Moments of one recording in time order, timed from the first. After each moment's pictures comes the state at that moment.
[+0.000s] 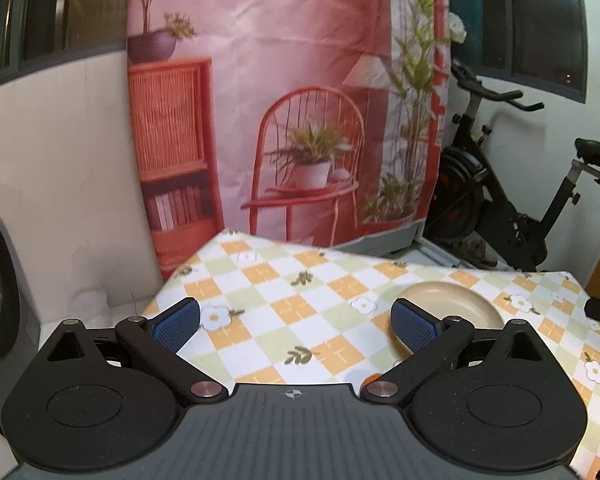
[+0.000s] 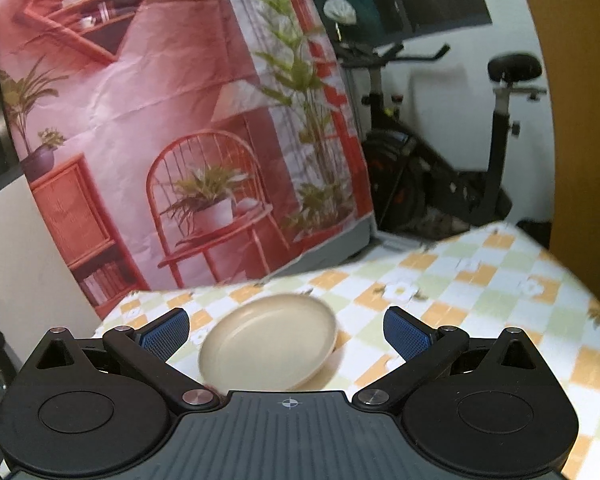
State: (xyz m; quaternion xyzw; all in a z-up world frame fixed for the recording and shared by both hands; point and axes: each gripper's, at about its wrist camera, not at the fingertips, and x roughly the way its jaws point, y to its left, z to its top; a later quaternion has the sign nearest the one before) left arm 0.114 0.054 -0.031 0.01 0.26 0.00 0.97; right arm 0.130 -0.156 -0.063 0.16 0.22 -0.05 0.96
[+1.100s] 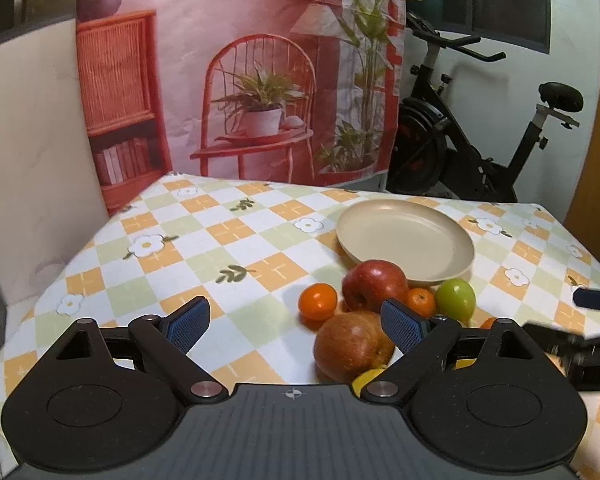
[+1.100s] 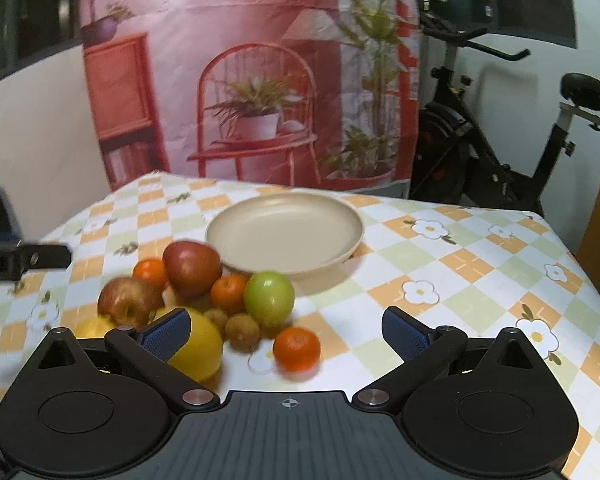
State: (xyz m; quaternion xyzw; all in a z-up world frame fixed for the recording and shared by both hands) left arm 0.102 0.021 -0.119 0.02 0.30 -0.06 0.95; right arm 0.099 -0.114 -0.141 0.02 0.29 0.03 0.96
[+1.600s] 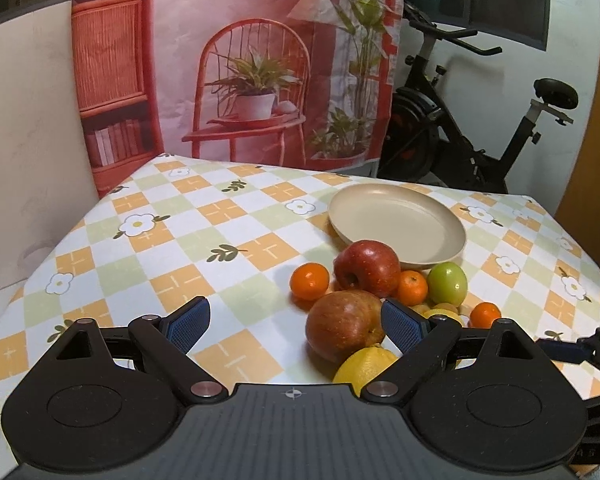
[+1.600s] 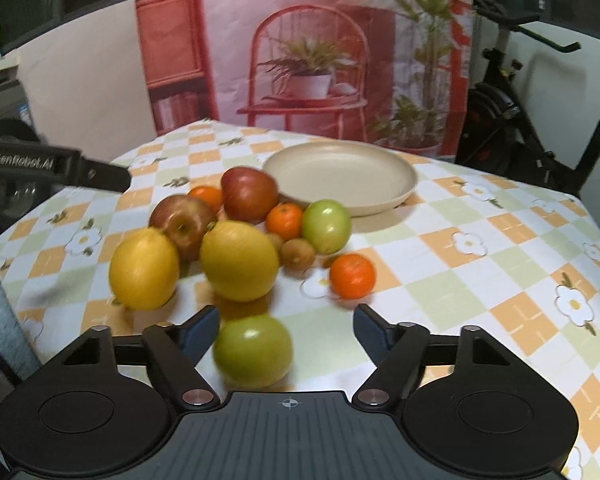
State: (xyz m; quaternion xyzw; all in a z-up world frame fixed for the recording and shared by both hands) left arm 0.095 0.021 -0.130 0.02 0.31 -0.06 0.95; right arm 0.077 -0.095 -0.166 -0.01 0.34 0.10 0.94
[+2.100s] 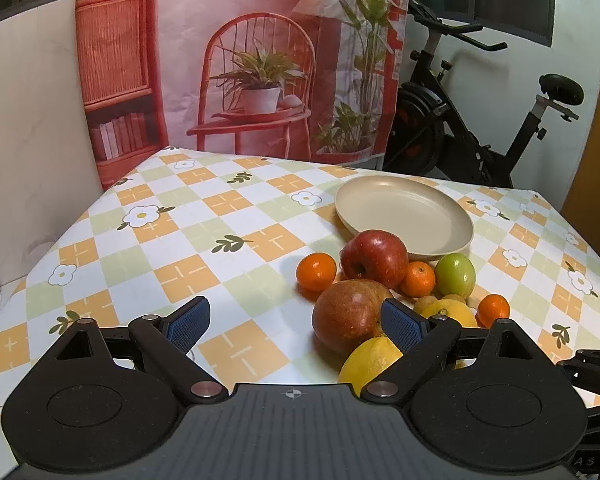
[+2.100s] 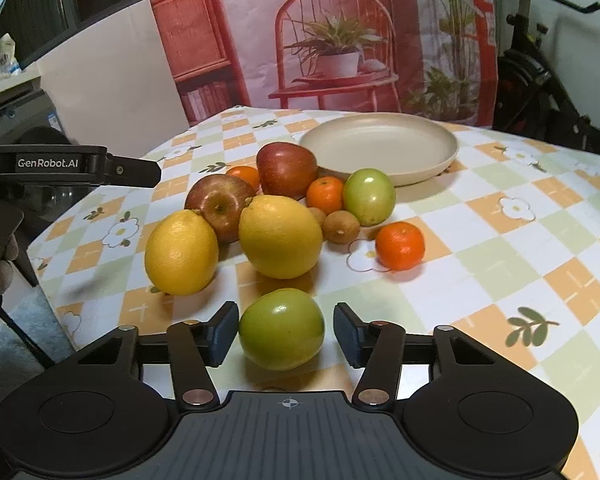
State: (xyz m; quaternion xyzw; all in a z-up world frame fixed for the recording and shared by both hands) left arm 0.094 0.020 -0.137 0.01 0.32 -0.06 0.95; right arm 0.082 -0.097 -0.180 0.04 0.37 0.15 0.92
